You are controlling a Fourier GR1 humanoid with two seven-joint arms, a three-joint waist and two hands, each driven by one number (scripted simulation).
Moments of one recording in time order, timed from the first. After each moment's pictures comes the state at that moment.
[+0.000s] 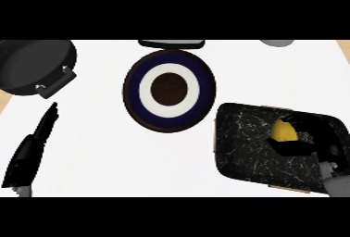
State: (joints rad) left arm 0.05 0.35 0.05 -1.49 -0.13 0.03 -0.14; right arm -0.11 -0.50 0.18 -1.44 0.12 -0.29 0.53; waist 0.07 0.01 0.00
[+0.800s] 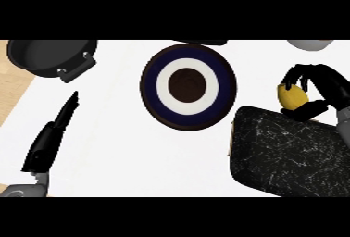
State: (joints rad) left arm -0.04 0.32 -0.02 -1.49 -0.16 0.01 -0.13; right arm -0.54 -0.70 0.29 -1.11 0.27 0.02 -0.09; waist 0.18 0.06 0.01
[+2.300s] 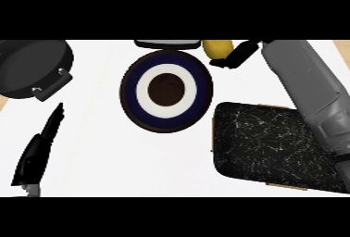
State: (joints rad) left arm 0.04 0.31 0.05 -1.47 -0.17 0.05 -0.13; right arm -1.24 -0.32 0.16 -0.41 0.23 0.22 -0.73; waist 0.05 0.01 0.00
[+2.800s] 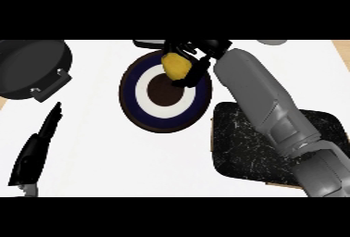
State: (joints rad) left arm 0.04 0.31 0.06 -1.48 -0.18 0.04 -0.12; right arm -1.31 -0.11 0.22 -0.29 0.33 0.15 -0.65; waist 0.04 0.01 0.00
